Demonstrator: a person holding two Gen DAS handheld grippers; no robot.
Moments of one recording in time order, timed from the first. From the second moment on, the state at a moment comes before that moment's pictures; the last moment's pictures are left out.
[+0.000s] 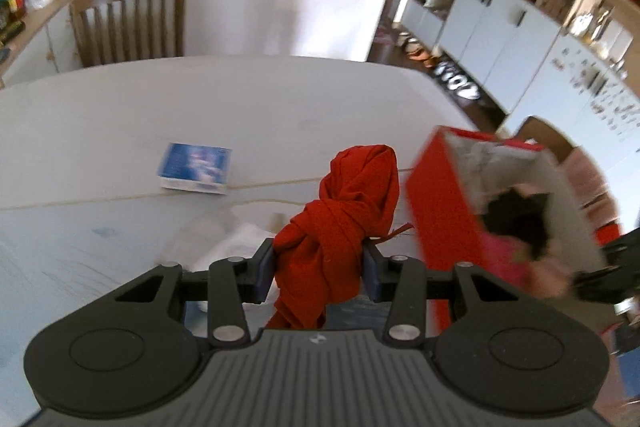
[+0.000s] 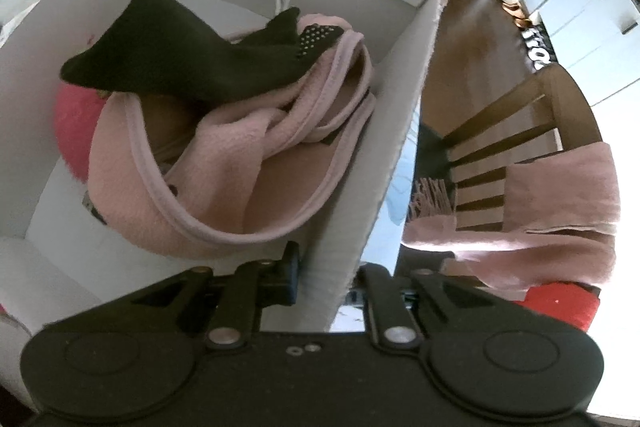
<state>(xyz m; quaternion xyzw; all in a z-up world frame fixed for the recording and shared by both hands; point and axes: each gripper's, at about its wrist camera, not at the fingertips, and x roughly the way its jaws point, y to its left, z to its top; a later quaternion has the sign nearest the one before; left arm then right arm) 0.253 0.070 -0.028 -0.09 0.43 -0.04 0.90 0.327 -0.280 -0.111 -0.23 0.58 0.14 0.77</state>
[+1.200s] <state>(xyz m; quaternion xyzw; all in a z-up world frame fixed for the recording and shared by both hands) 0.321 -0.151 -0.006 -0.06 0.46 -0.20 0.86 0.304 -0.303 -0.084 -0.18 0.54 0.18 0.80</state>
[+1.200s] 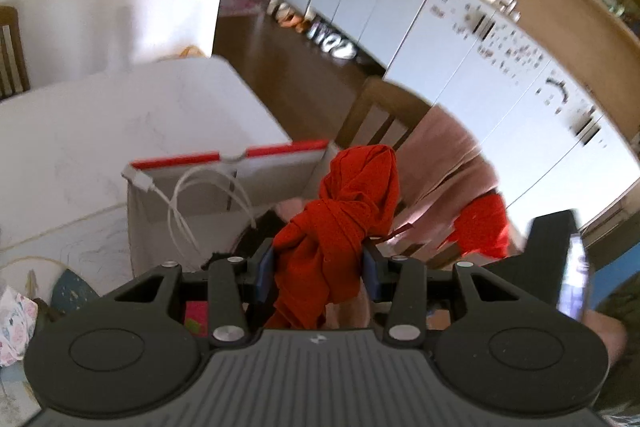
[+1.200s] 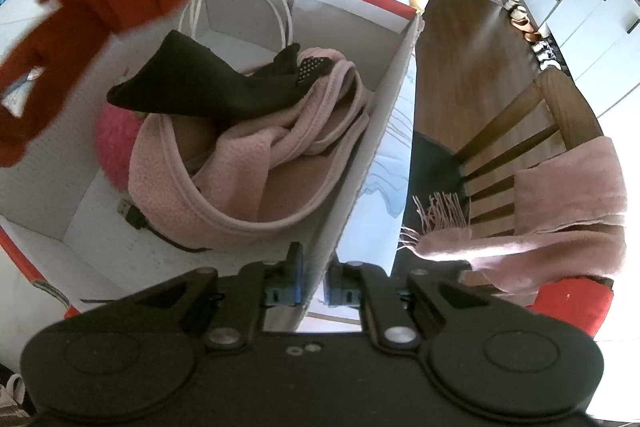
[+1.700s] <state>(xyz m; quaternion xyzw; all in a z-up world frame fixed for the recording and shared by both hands) 0.346 -0.165 -0.063 0.00 0.51 -0.17 0.84 0.305 -0.304 -0.084 -0.18 0.54 0.17 0.80</state>
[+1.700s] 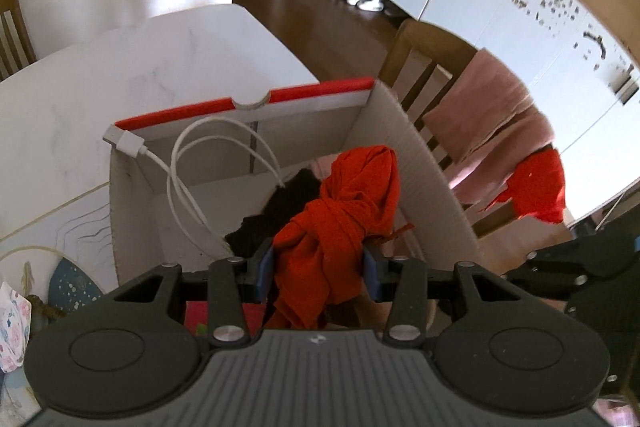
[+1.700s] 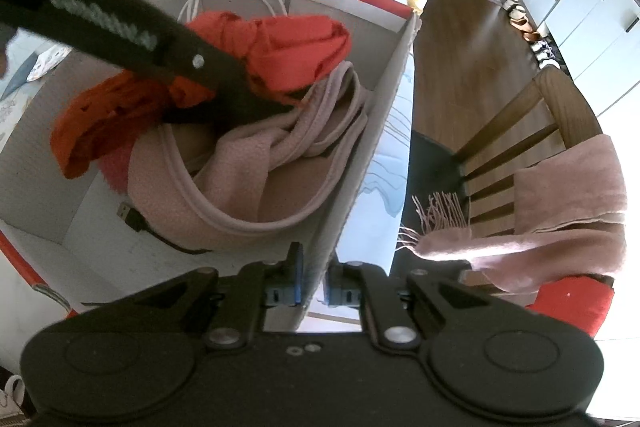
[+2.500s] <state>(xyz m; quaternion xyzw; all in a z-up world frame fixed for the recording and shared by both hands) 0.319 -0.151 -0.063 0.02 0.50 -0.22 0.84 0.305 -0.304 -0.083 -0.17 0.55 0.17 0.80</state>
